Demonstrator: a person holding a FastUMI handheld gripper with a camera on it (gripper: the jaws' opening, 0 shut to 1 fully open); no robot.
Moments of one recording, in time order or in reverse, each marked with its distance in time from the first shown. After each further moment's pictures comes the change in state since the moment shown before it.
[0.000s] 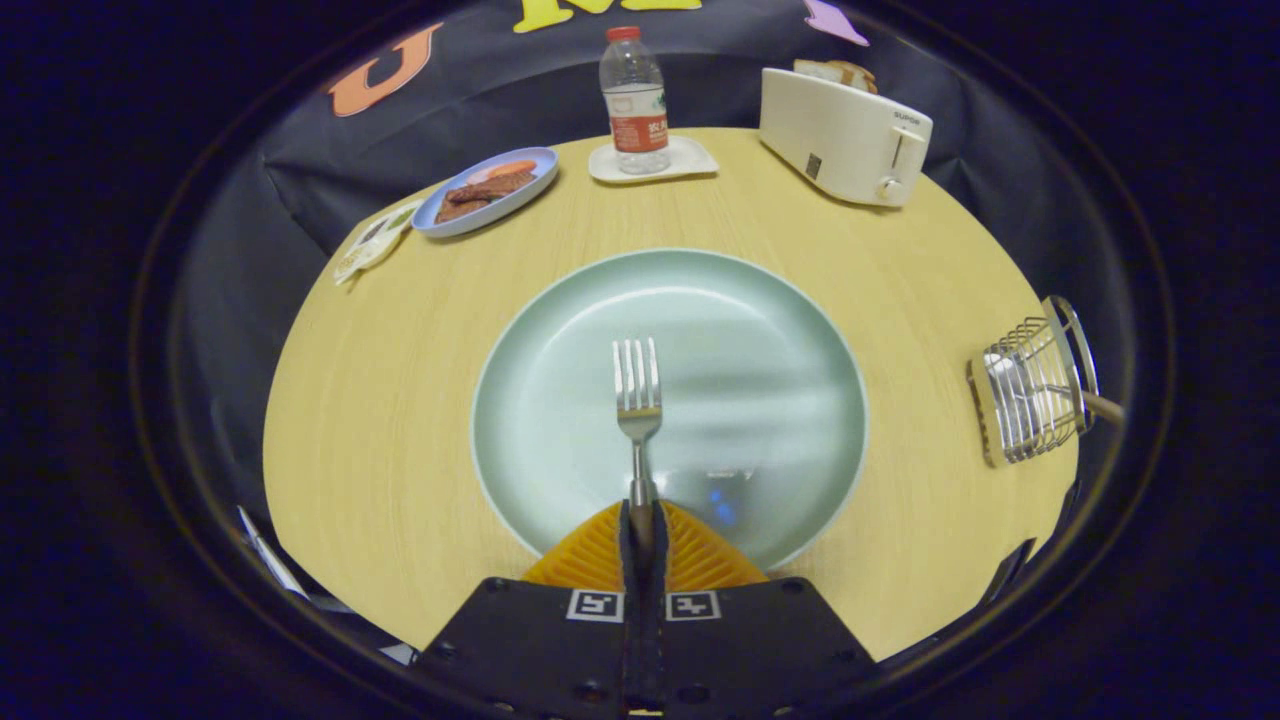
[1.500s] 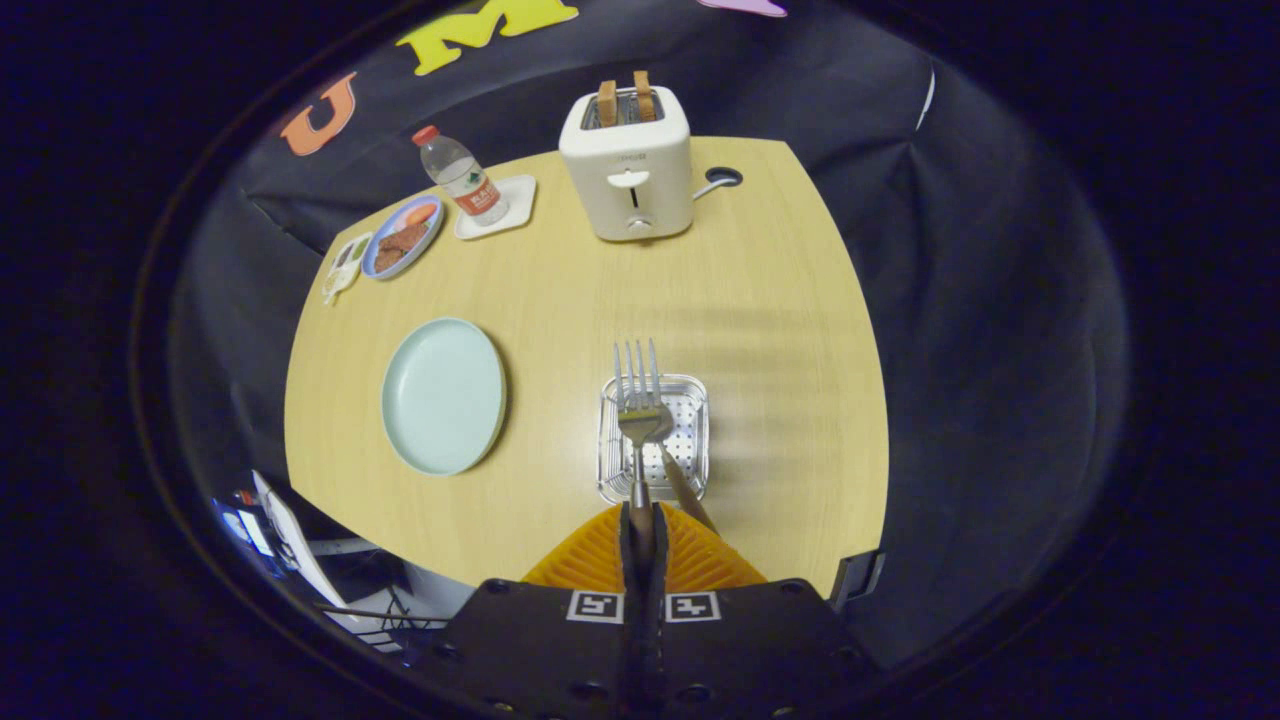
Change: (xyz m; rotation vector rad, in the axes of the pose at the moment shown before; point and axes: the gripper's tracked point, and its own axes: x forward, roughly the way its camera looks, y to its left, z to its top) arm -0.160 -0.280 0.066 -0.039 0.213 -0.006
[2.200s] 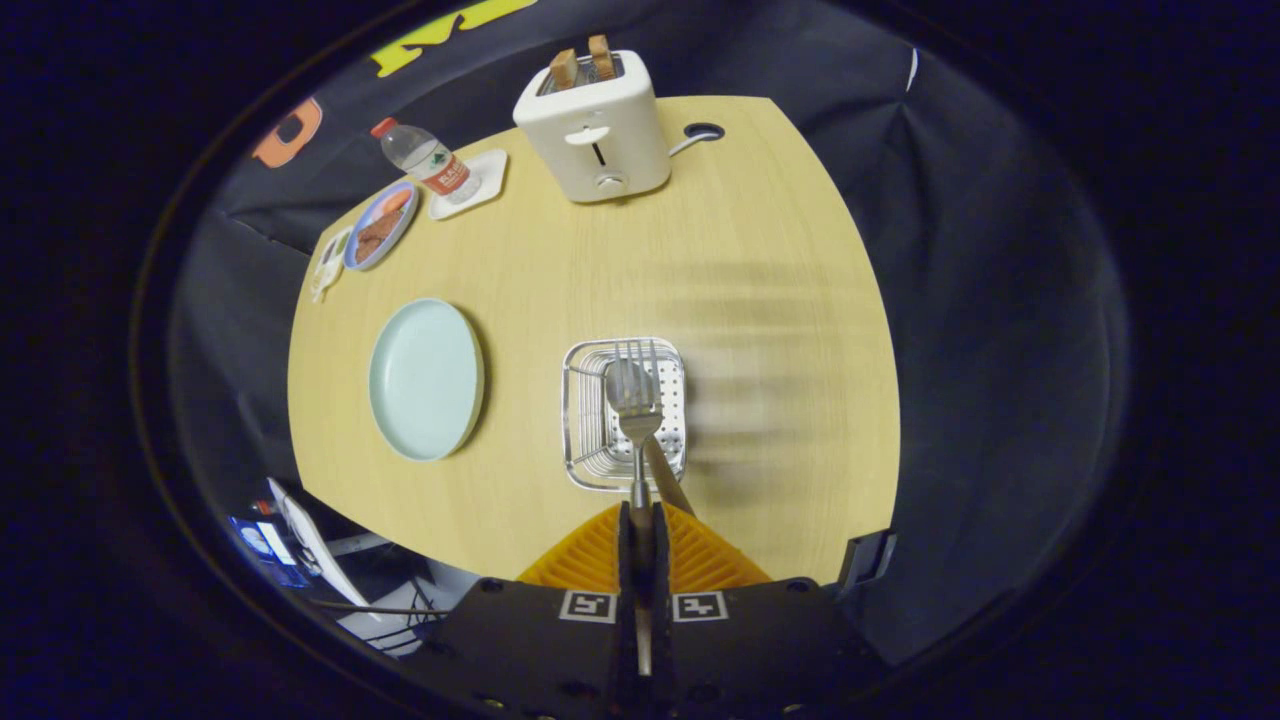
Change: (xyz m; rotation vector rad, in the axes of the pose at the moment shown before) arm 0.012 -0.010 -0.018 0.056 0.109 0.031
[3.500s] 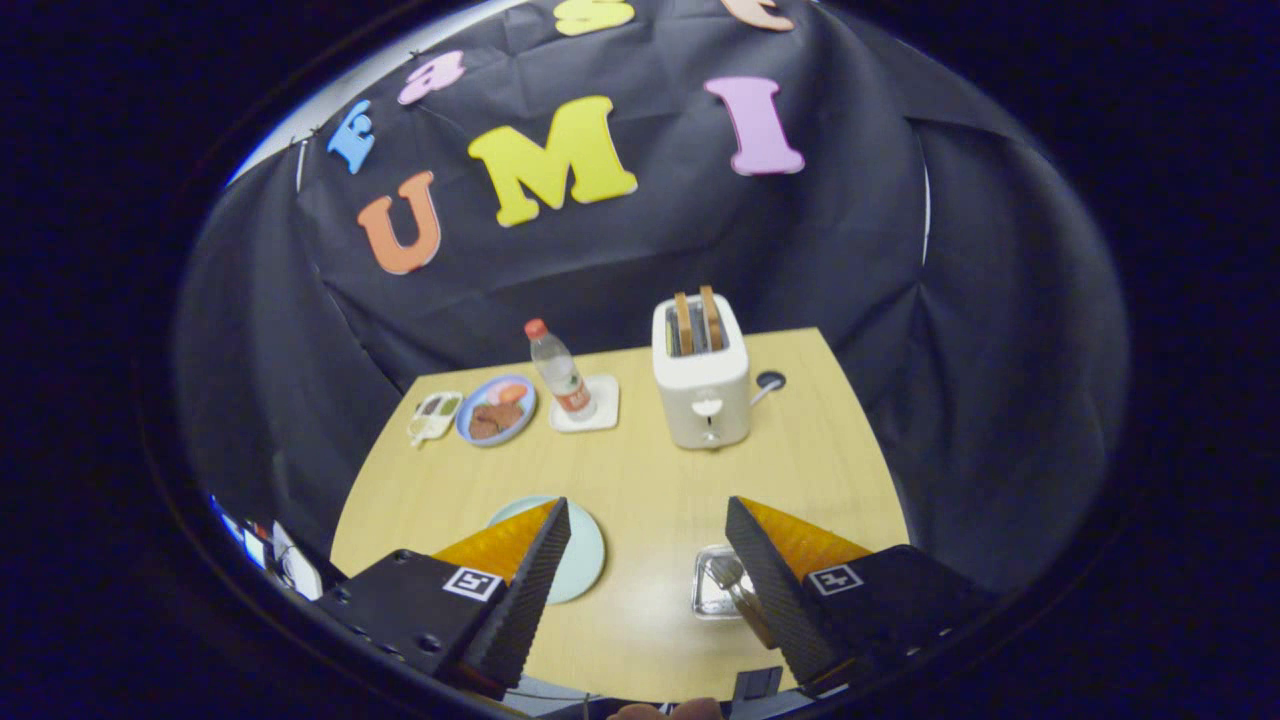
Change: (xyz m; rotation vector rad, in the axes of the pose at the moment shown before) arm -0.147 0.093 0.088 -0.093 -0.821 0.142
